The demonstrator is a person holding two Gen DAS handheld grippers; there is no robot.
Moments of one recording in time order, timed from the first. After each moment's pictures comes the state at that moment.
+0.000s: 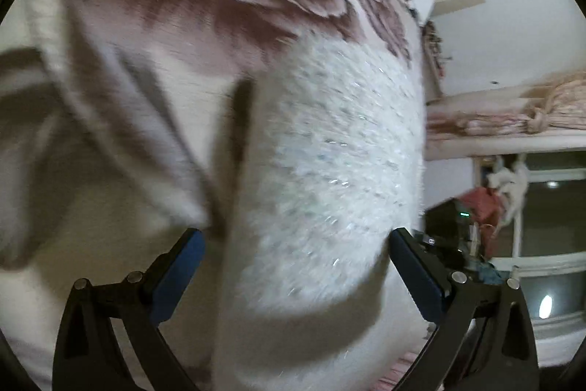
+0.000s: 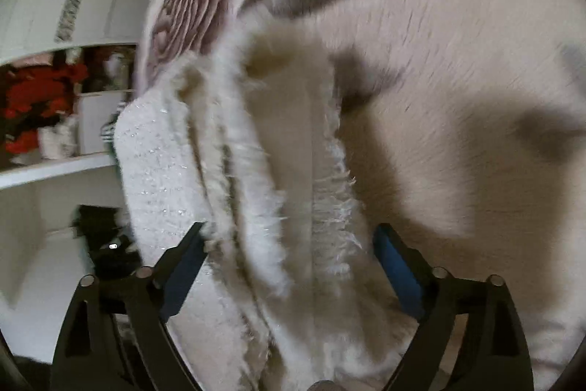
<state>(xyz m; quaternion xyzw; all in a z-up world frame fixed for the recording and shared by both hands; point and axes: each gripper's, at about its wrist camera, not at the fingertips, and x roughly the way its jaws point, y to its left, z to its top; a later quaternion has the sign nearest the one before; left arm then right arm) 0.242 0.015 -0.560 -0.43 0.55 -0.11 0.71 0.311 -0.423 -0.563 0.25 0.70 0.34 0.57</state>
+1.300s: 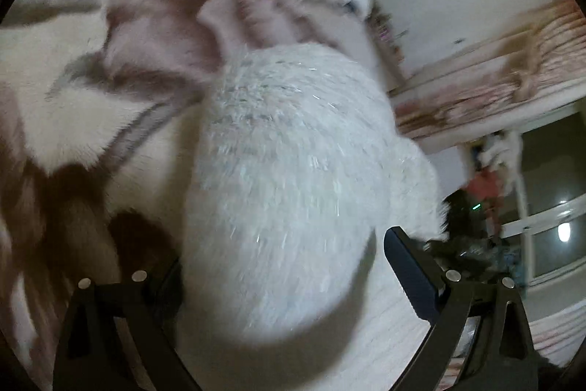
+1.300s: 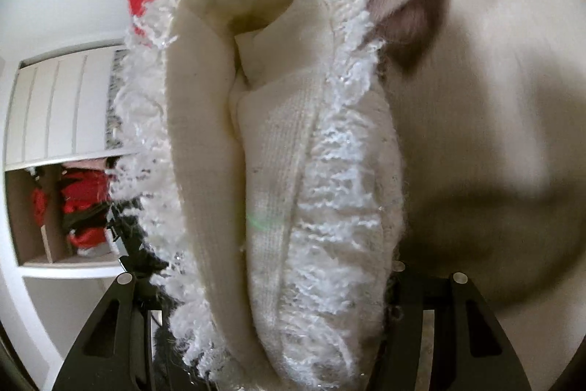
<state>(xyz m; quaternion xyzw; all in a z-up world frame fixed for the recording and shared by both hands) 0.657 0.004 -0.564 -0.29 0.54 -0.23 0.75 0.630 -0.394 -0.522 0.39 0.61 0.32 0.61</state>
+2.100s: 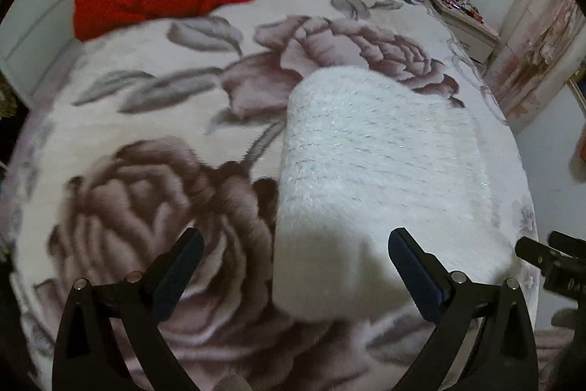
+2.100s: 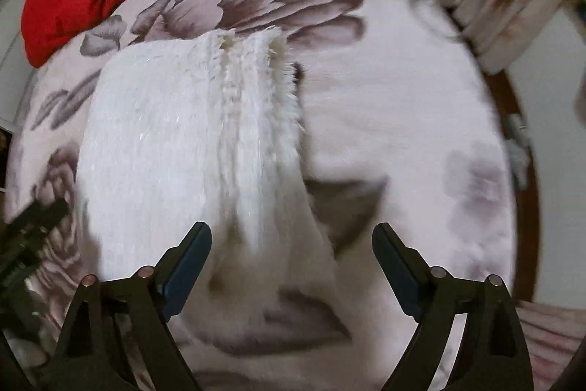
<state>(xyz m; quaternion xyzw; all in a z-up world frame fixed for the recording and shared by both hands) 0.533 -0.026 -0.445 -0.03 0.52 -0.02 0.85 0.506 -0.388 -0.389 0.03 0.60 0.02 0.80</state>
